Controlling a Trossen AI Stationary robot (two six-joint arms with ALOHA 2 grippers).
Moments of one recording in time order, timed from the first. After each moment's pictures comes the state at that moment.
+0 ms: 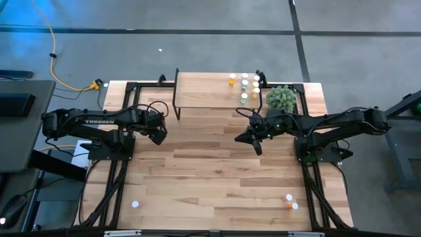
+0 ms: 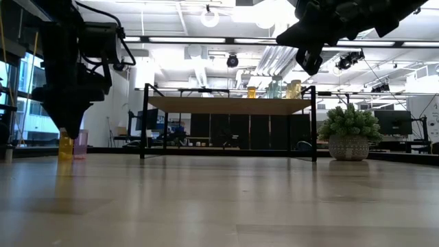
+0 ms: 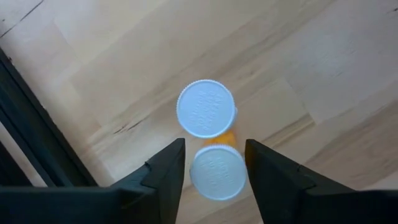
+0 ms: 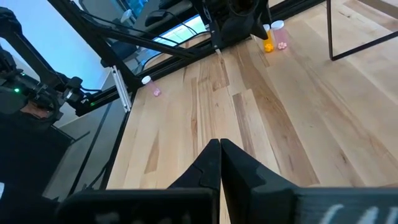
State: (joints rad) left arm 0.38 1.09 0.57 -0.94 -0.23 -0.69; right arm -0.05 1.09 0.61 0.14 -0.23 0.41
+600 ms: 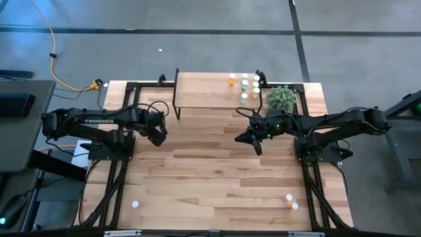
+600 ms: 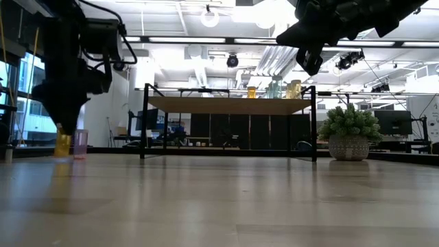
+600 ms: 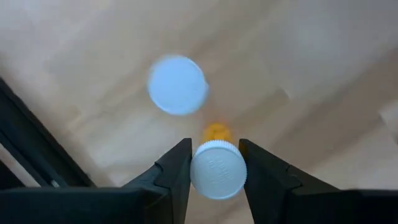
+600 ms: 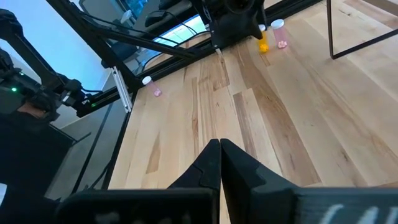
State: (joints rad) left arm 0.38 1.09 0.61 -0.99 -0.14 -0.66; right arm -0.05 1.09 0.61 0.14 -0.23 0.42
